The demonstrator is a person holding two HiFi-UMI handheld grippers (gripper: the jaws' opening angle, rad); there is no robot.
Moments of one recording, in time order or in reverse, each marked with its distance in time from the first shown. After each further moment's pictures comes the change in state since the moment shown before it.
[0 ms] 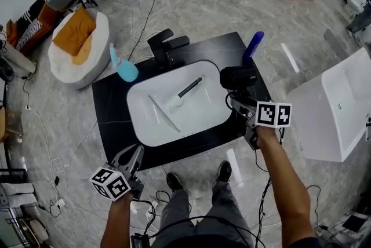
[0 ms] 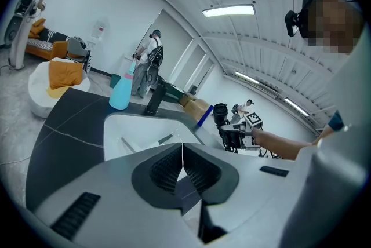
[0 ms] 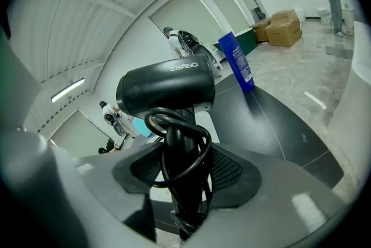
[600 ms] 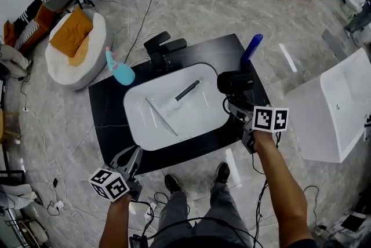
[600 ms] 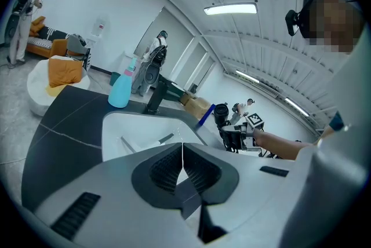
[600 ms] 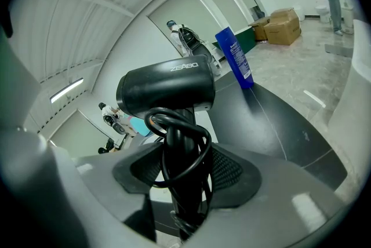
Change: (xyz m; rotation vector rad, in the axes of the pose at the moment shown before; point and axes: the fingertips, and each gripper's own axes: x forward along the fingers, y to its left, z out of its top) left arm 0.015 0.009 0.001 -0.009 0.017 -0.001; right arm 0.009 -0.009 -0.005 0.011 0.011 -0.006
